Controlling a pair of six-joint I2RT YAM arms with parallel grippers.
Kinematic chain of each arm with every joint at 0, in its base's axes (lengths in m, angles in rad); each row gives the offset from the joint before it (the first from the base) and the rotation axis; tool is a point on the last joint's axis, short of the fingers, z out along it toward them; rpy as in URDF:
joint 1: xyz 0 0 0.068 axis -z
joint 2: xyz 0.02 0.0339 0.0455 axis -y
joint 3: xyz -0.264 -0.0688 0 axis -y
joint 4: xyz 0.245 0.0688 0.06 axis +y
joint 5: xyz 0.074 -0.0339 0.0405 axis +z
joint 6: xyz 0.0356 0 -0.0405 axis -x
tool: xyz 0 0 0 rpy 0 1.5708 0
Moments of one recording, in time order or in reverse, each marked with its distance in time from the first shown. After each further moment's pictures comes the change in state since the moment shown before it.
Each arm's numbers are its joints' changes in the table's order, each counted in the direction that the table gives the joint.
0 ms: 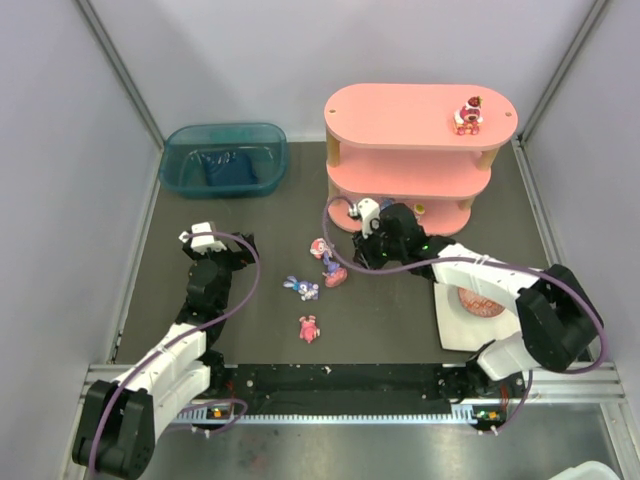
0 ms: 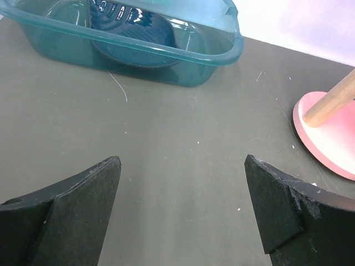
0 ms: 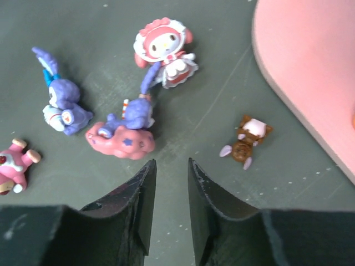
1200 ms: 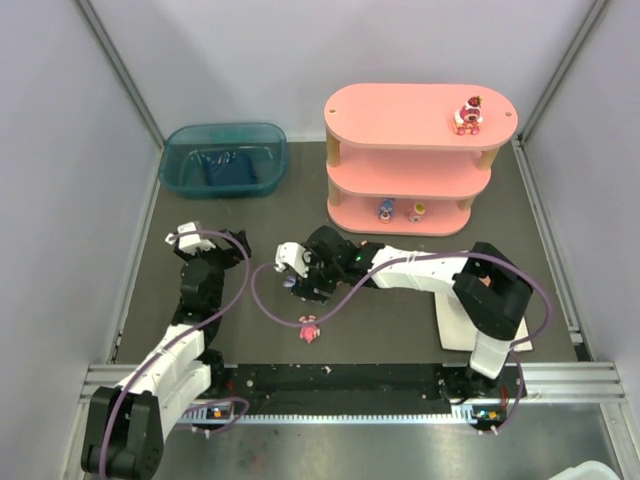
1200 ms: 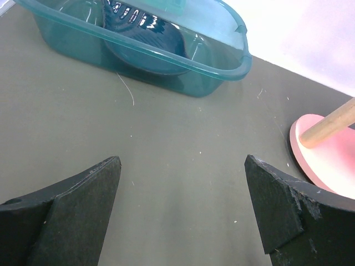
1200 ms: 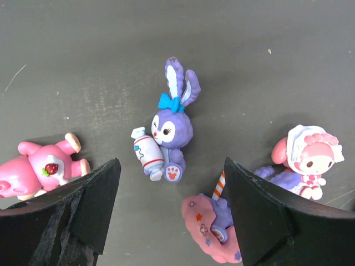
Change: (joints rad) left arm -0.088 0.016 0.000 0.003 -0.046 0.094; right arm -0.349 -0.327 0.293 0.128 -0.031 0.372
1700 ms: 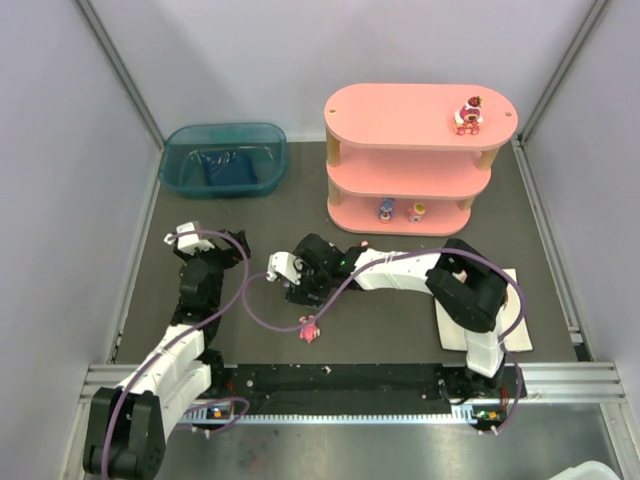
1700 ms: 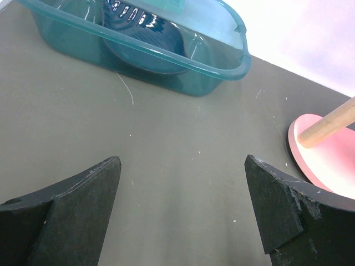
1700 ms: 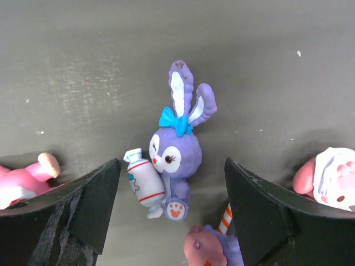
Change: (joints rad) left arm -0.024 0.000 -0.002 0.000 -0.029 0.015; right arm -0.032 -0.127 0.064 0.006 -0.050 0.035
